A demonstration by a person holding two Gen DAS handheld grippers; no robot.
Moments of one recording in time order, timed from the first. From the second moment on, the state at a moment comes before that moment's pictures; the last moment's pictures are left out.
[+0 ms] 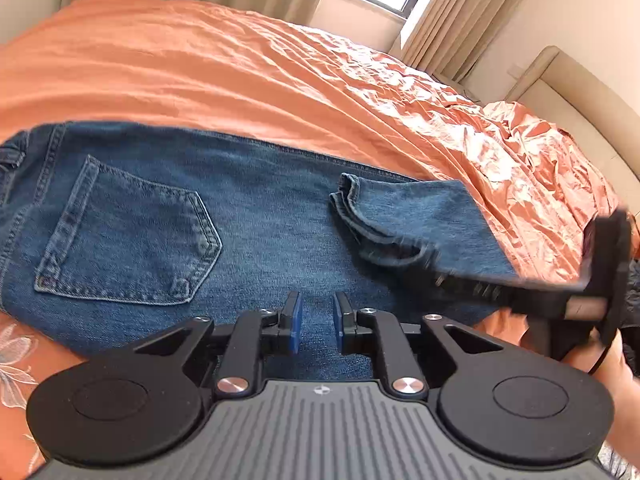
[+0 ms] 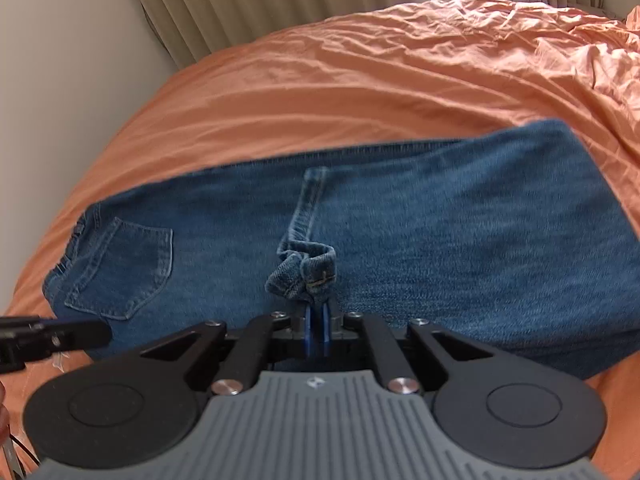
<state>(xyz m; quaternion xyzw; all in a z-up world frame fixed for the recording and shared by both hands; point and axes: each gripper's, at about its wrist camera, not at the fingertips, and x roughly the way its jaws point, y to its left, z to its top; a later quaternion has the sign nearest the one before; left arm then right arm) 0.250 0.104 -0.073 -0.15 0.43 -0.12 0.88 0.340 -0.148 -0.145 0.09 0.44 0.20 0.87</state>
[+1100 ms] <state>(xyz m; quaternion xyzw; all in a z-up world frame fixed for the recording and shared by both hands) 0.388 0.063 -0.132 -0.30 0.37 -0.14 0.87 0.389 -0.266 -0.146 0.16 0.40 0.08 0.90</state>
